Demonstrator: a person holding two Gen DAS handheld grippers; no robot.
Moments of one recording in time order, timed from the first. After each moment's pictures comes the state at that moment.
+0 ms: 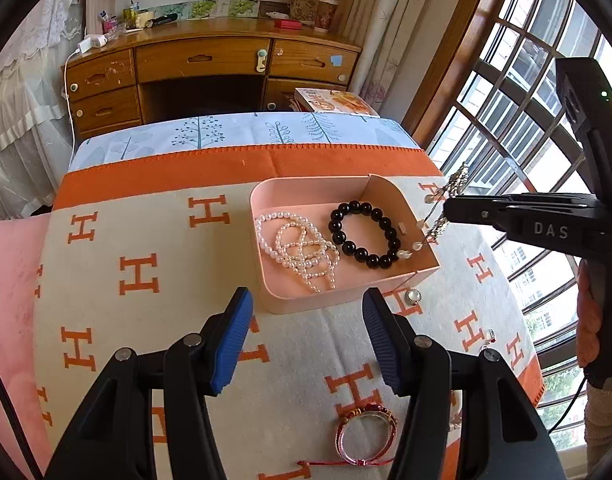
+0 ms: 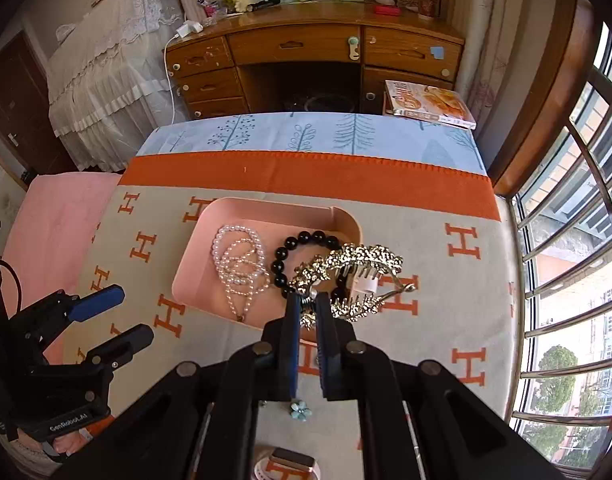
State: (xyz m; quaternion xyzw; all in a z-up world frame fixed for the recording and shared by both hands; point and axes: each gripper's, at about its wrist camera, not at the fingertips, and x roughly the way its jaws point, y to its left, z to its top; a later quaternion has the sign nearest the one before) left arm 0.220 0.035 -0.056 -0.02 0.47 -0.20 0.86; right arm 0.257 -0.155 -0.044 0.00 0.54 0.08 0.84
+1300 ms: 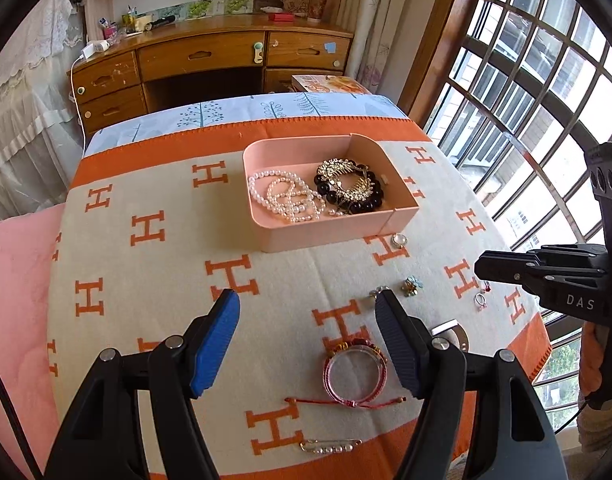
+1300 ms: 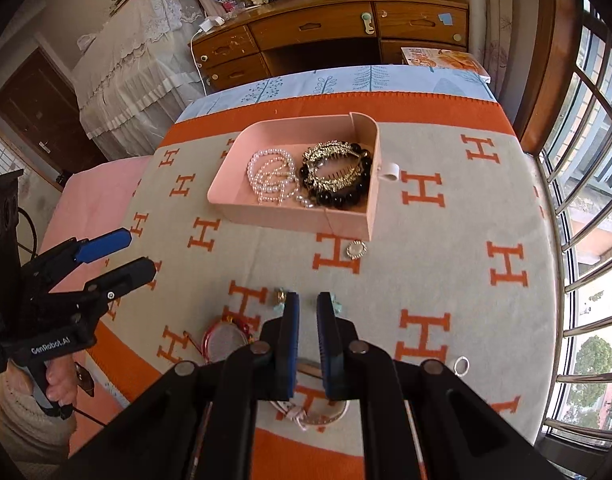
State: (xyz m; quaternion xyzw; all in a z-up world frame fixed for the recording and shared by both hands) left arm 0.148 0.025 -0.054 0.02 0.48 -0.19 0.86; right arm 0.139 -0.187 -0.070 0.08 0.54 0.13 0.83
